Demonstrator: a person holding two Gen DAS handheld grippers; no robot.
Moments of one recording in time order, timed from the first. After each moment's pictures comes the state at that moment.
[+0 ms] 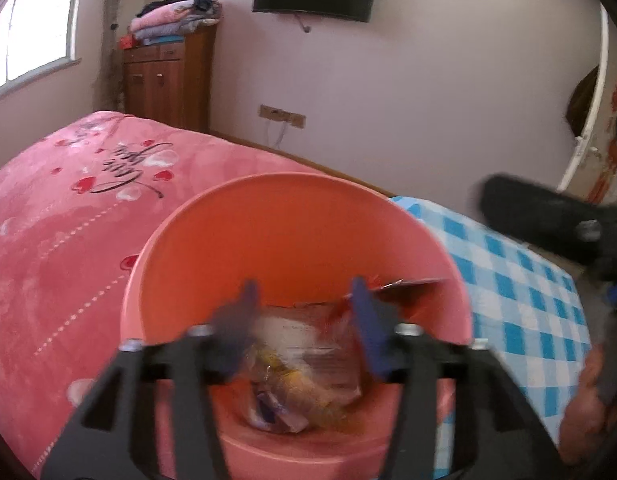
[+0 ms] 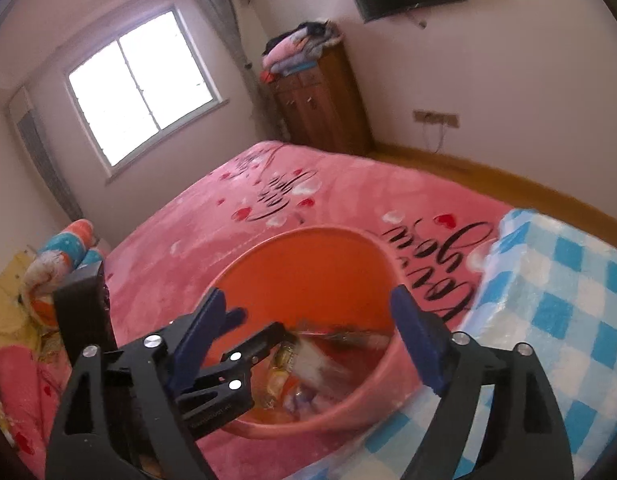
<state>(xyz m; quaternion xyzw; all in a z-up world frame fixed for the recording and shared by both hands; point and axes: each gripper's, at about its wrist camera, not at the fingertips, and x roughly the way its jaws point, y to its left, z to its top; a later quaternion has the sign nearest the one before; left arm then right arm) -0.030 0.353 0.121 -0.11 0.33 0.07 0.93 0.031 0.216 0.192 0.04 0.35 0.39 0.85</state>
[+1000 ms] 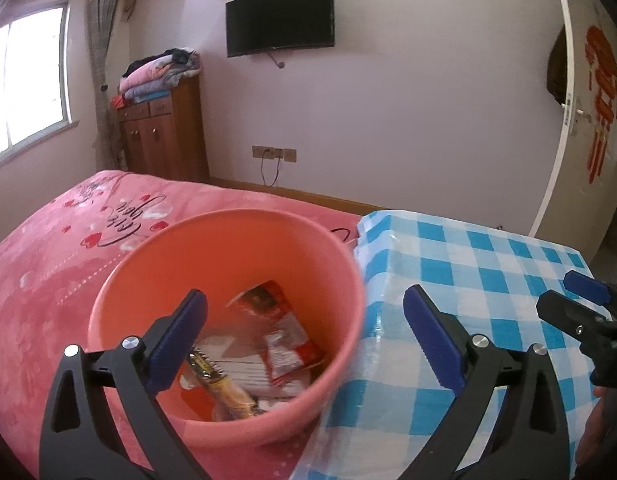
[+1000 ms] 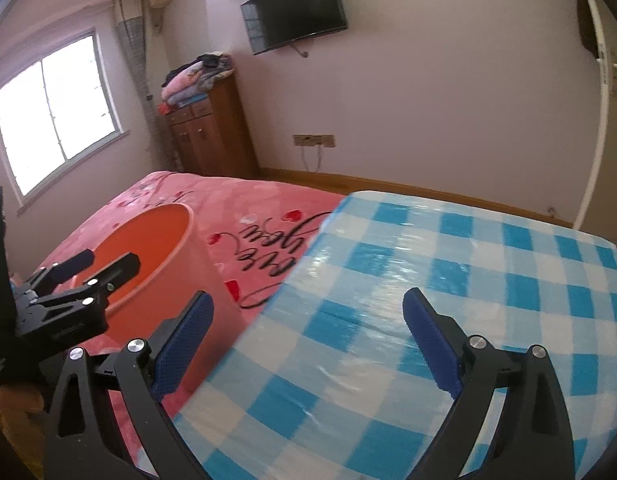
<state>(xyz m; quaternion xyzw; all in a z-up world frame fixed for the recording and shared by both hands) -0.043 0.258 0.141 -0.02 0.28 0.08 0.96 -0.011 0.053 0.146 0.03 0.32 0.20 0.93</state>
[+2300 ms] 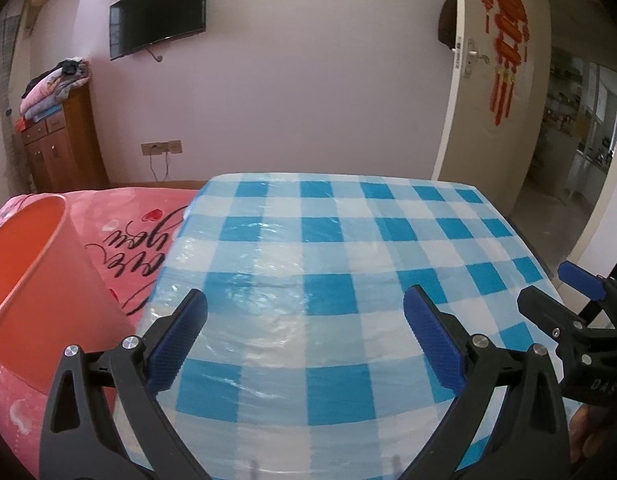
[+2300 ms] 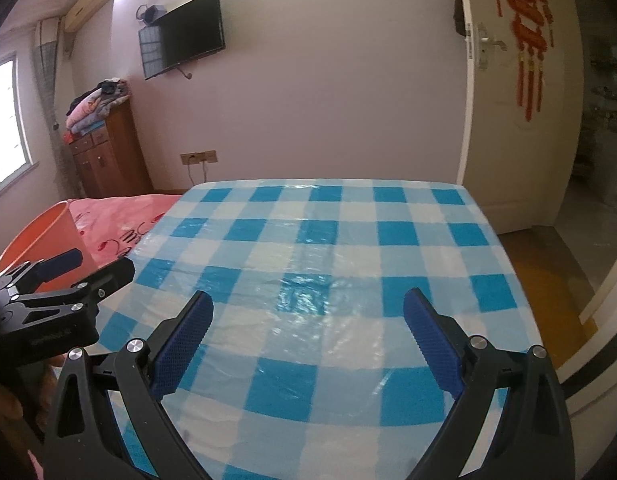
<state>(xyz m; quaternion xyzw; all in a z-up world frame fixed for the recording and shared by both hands) -0.049 0.065 0.097 0.01 0.30 -0.10 0.95 -0.096 -0.122 0.105 0.04 0.30 0.01 0.95</state>
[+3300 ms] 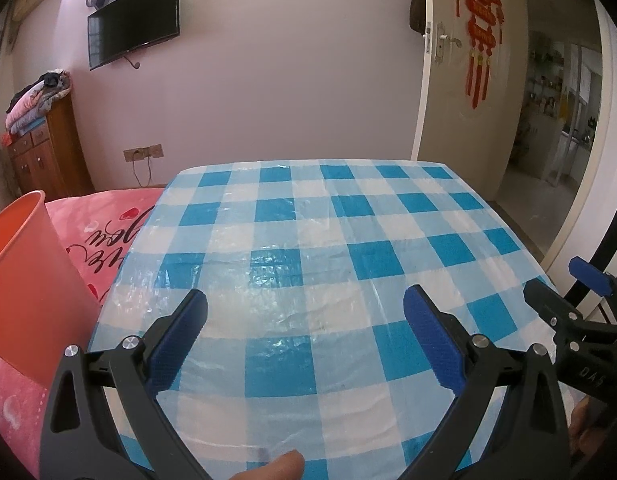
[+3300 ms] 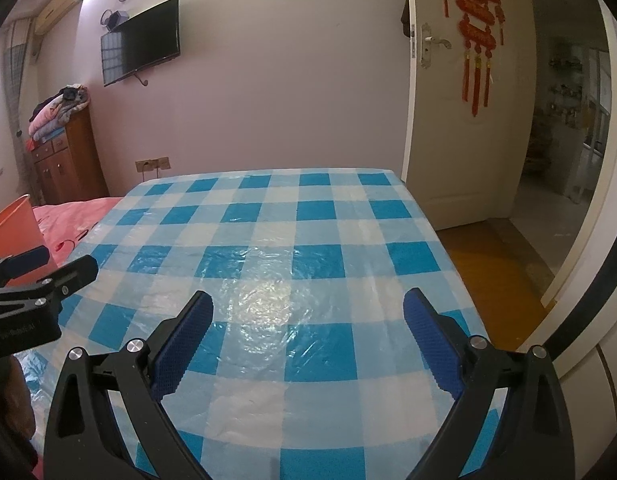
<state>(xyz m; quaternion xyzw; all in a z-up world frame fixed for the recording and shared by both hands) -0.081 0.021 0.079 0.04 0.30 -0.12 0.94 -0.142 -0.169 0.080 0.03 0.29 -0.07 0.95</state>
